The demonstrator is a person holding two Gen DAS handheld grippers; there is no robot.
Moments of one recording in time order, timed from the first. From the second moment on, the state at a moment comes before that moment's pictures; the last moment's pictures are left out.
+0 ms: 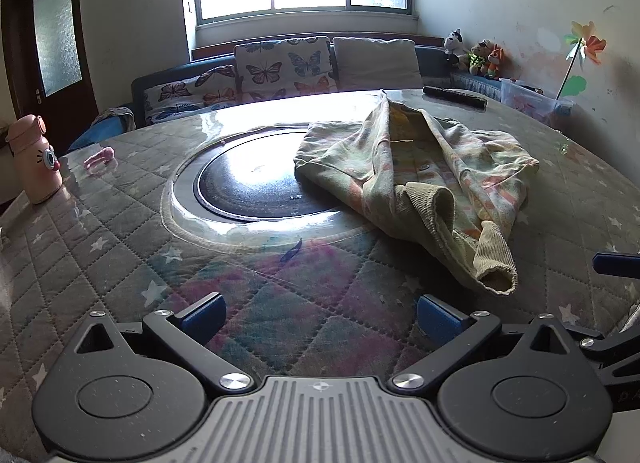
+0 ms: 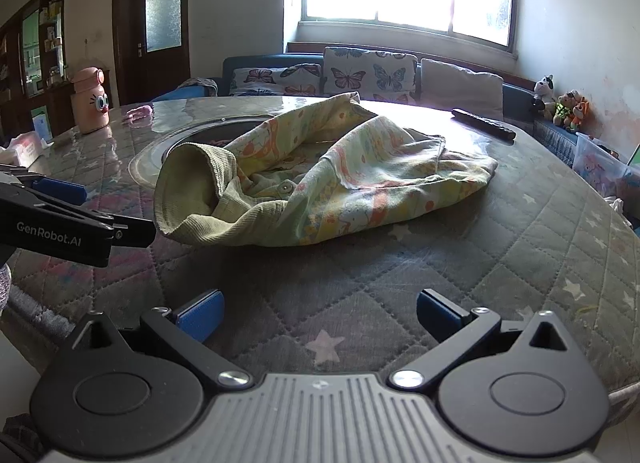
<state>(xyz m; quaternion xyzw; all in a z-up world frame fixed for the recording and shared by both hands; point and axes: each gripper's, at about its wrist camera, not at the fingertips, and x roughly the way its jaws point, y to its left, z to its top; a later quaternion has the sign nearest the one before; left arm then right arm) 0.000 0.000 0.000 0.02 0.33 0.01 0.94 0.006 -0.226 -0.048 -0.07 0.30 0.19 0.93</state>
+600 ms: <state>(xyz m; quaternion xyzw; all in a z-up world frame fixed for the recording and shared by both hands) -0.004 -0.003 -0.005 0.02 0.34 0.00 0.94 0.002 -0.226 -0.053 -0.07 0.30 0.19 0.93</state>
